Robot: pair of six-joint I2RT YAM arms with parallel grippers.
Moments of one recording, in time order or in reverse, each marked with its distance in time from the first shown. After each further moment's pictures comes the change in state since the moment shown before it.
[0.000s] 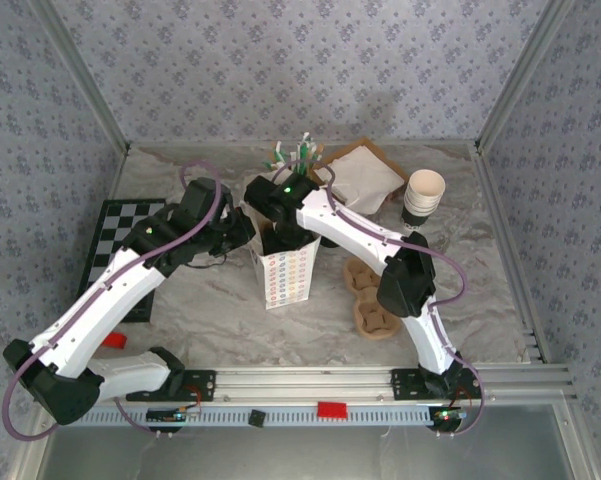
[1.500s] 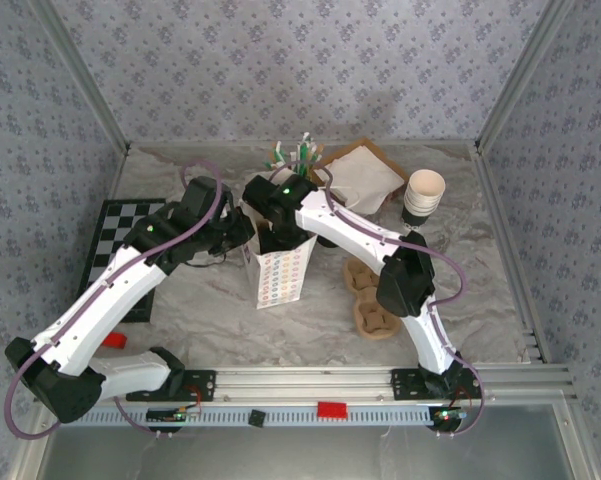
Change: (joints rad) left arm 0.011 0.012 0.006 -0.010 0.004 0.007; right arm 0.001 0.011 -0.014 0.067 -0.039 -0.018
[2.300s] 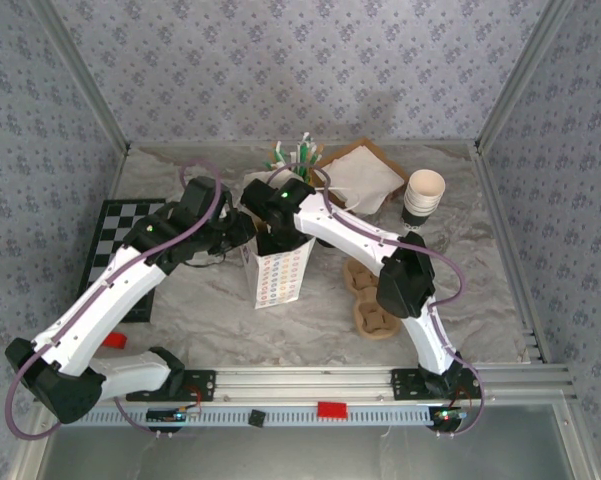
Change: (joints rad) left arm 0.014 -0.003 -0.006 0.001 0.016 -0.003; right arm 0.011 0.011 -0.039 0.032 0.013 0.000
